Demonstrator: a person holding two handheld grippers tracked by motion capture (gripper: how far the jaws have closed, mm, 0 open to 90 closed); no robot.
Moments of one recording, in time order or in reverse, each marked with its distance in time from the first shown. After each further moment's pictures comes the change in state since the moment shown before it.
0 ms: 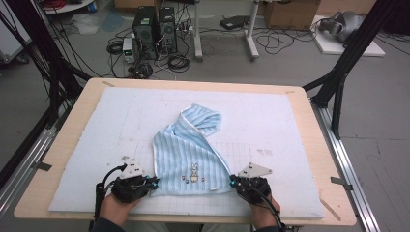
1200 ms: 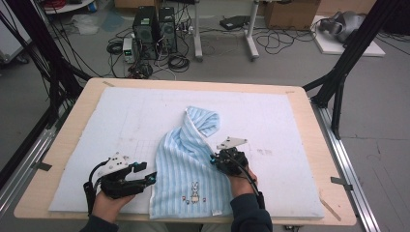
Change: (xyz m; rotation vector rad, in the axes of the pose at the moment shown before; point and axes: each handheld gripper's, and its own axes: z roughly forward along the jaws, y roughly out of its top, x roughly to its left) left arm 0.016 0.010 -0.023 -0.238 -0.008 -0.082; right arm -0.008 0.070 0.059 0.005 0.066 0.009
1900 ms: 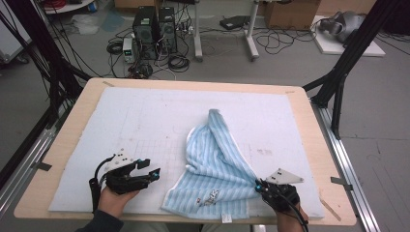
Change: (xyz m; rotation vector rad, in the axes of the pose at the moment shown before) left arm 0.002 0.005 0.013 0.007 0.013 -0.007; right arm -0.016 -0.101 -0.112 0.015 -0.184 0.055
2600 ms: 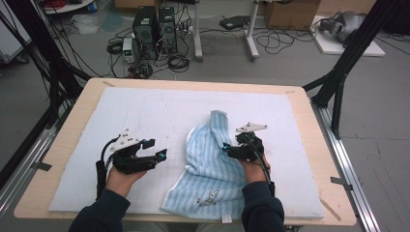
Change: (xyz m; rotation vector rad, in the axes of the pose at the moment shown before) left arm 0.005 0.051 0.020 -0.086 0.008 0.047; right arm -0.015 0.115 0.099 -0.040 0.064 0.065
